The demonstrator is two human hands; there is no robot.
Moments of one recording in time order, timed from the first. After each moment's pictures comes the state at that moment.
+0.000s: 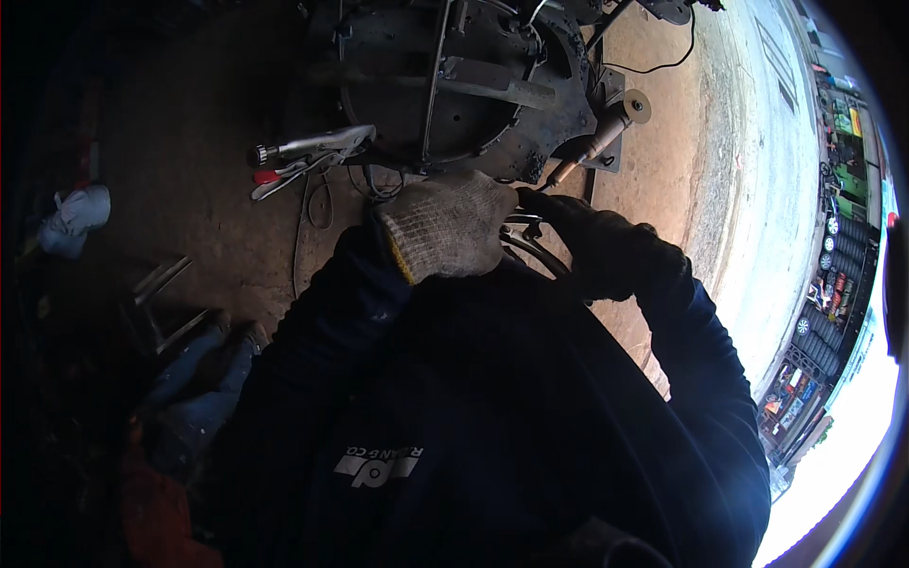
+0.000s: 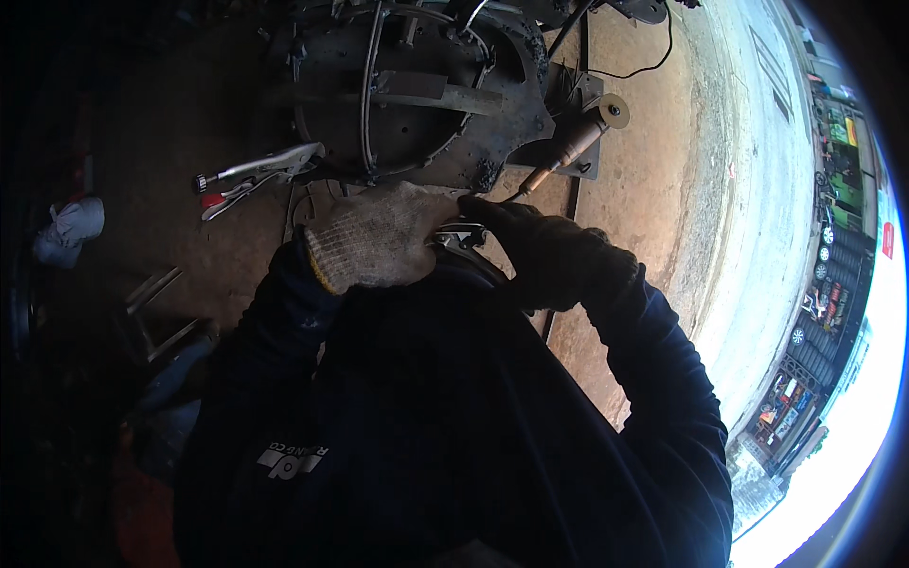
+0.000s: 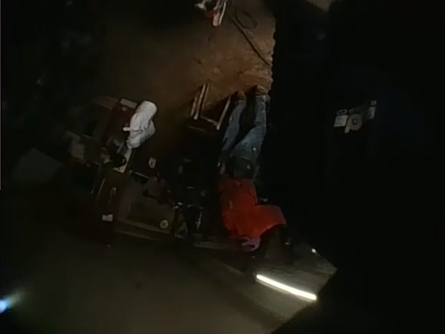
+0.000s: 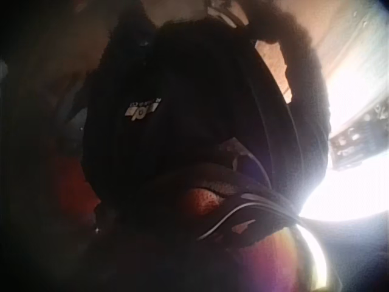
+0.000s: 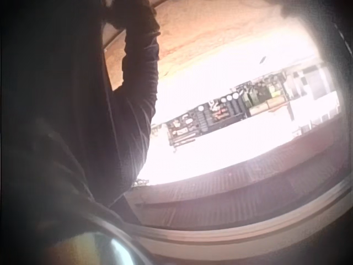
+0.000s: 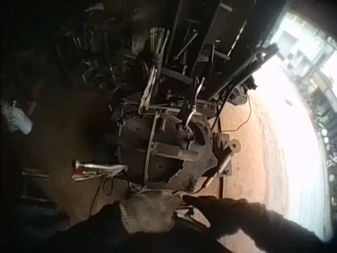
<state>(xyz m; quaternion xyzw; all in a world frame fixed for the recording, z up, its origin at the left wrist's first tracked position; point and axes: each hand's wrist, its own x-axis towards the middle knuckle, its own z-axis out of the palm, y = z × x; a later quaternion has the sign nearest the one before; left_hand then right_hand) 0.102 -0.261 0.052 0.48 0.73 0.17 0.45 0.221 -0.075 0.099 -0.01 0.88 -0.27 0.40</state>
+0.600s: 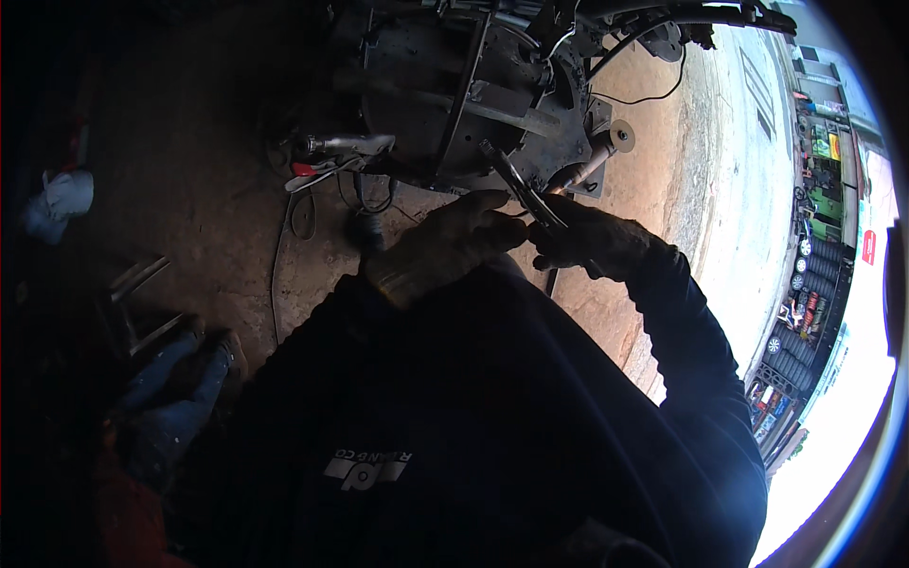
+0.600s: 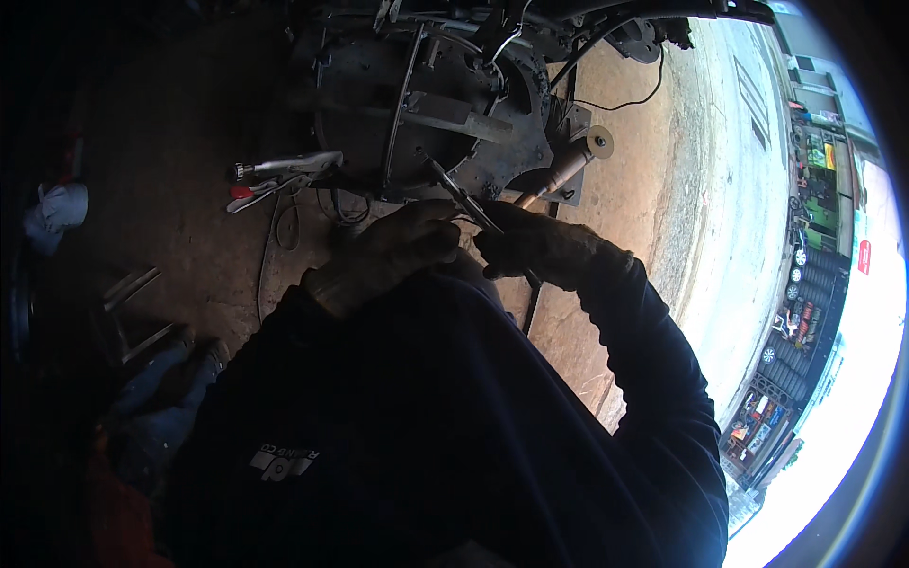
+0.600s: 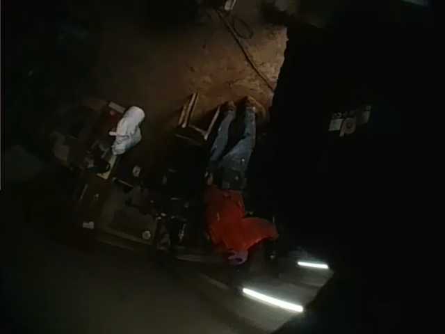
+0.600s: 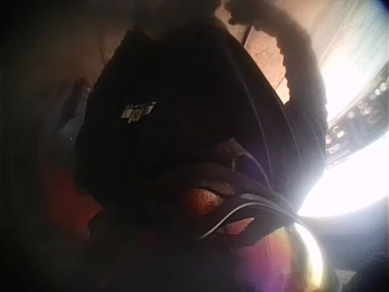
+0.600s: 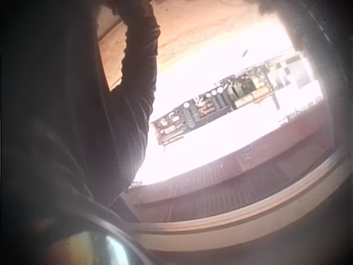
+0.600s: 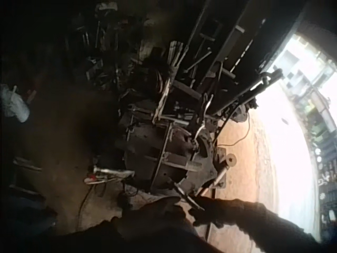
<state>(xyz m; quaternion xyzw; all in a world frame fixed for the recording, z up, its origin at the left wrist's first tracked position) 0.126 -0.293 0.016 0.12 0.54 0.61 0.56 0.205 -0.058 0.085 0.17 0.72 -0.50 0.46</state>
